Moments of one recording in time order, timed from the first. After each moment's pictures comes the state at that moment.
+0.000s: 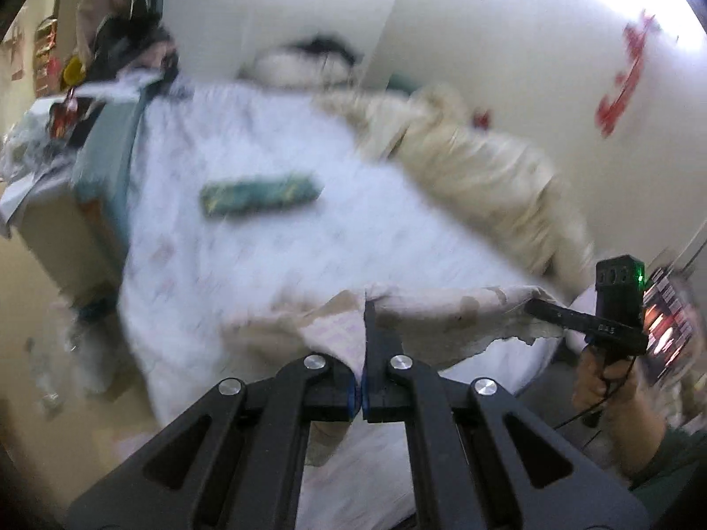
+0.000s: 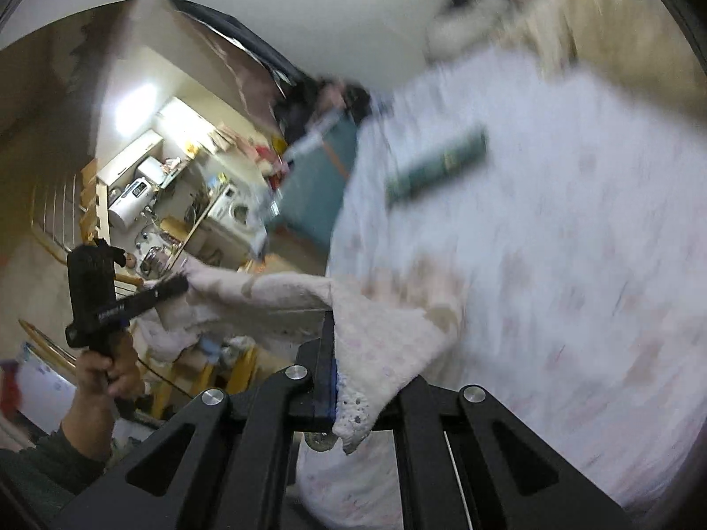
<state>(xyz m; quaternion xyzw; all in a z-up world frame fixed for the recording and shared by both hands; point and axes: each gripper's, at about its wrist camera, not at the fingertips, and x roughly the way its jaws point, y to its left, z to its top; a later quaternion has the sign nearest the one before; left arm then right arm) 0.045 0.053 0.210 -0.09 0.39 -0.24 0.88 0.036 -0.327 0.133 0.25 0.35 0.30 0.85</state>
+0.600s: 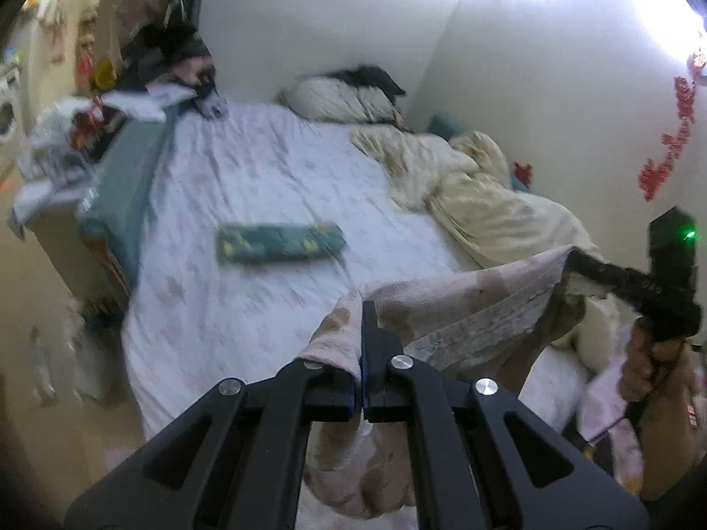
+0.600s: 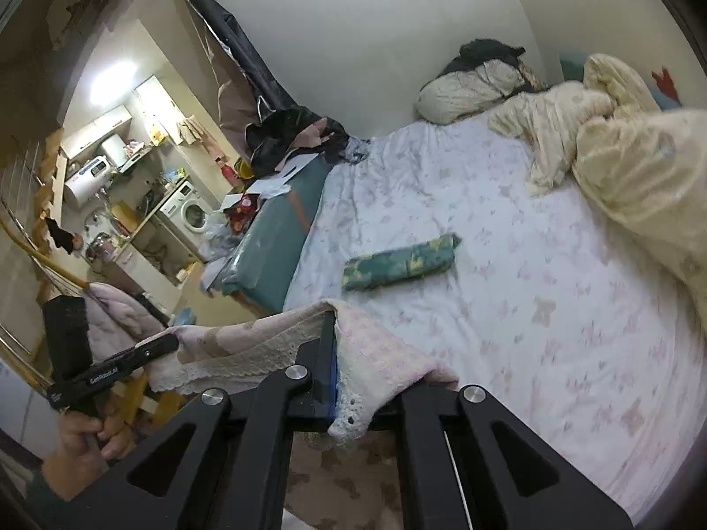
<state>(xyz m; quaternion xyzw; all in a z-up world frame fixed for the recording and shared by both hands) 0.139 0.022 0.227 -0.11 0.37 -0.15 0.91 0.161 -0.311 0.236 0.14 0.35 0.25 0.89</state>
